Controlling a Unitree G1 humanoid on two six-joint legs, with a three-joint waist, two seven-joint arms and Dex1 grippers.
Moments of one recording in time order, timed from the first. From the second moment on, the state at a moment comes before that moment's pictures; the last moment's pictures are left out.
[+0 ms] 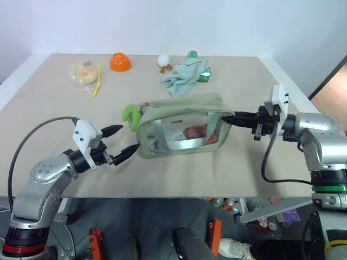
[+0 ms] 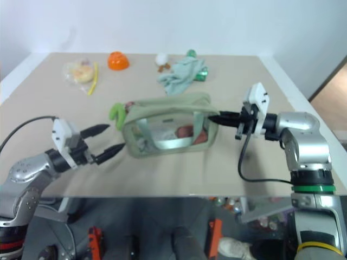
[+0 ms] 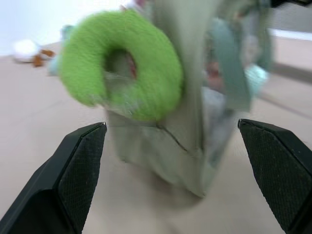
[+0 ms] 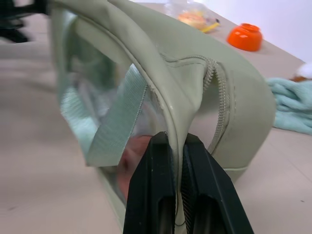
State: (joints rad) left arm -0.18 0.58 0.17 -0.33 -0.56 0.37 -0.75; right arm -0.61 -0.79 -0.09 0.10 0.44 0.35 1.24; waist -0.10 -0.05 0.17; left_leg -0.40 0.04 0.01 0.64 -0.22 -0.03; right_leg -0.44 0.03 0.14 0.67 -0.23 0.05
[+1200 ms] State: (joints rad) left arm -0.29 0.61 0.28 -0.28 -0.78 0.57 -0.71; right arm -0.48 -0.89 -0.27 -0.18 0.69 0.66 1.03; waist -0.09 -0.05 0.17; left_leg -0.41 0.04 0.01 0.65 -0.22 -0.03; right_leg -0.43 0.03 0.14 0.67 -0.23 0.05
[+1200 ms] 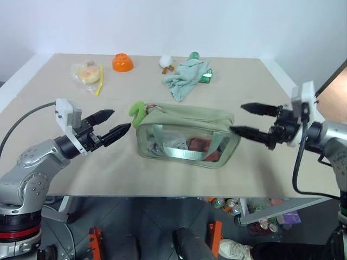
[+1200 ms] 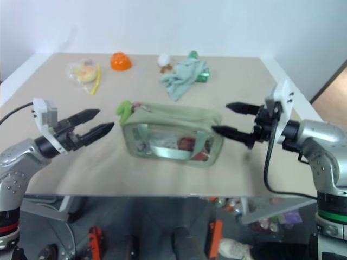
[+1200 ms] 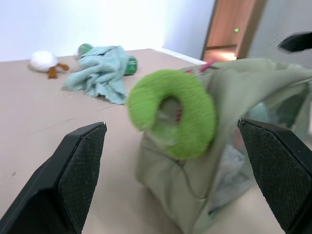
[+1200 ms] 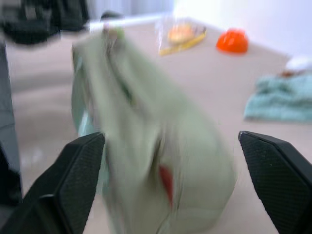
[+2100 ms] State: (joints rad) left arm -0.34 0.60 0.20 -0.27 -0.72 0.56 -0.77; right arm -0.24 -0.85 -0.27 -0.35 0.64 0.58 0.93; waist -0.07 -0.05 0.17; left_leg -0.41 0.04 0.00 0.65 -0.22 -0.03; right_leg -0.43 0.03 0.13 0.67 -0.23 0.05
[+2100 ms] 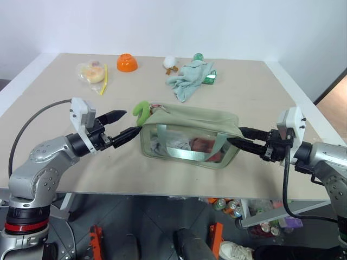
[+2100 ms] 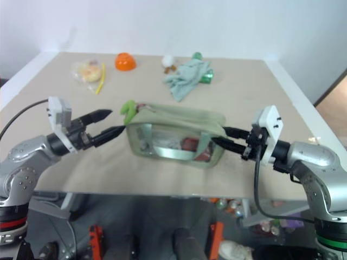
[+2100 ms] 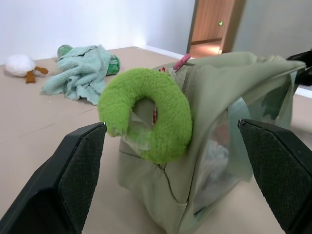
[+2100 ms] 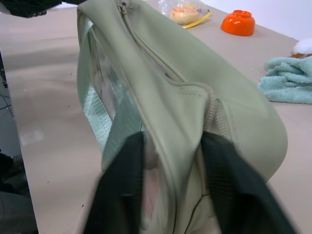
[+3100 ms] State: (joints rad) left arm -0.51 0.43 0.27 -0.01 -0.98 0.85 -0.60; right arm -0.21 -0.86 -0.27 -0.35 0.59 0.51 0.94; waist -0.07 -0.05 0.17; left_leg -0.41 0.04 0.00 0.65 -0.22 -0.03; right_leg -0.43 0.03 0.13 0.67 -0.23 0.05
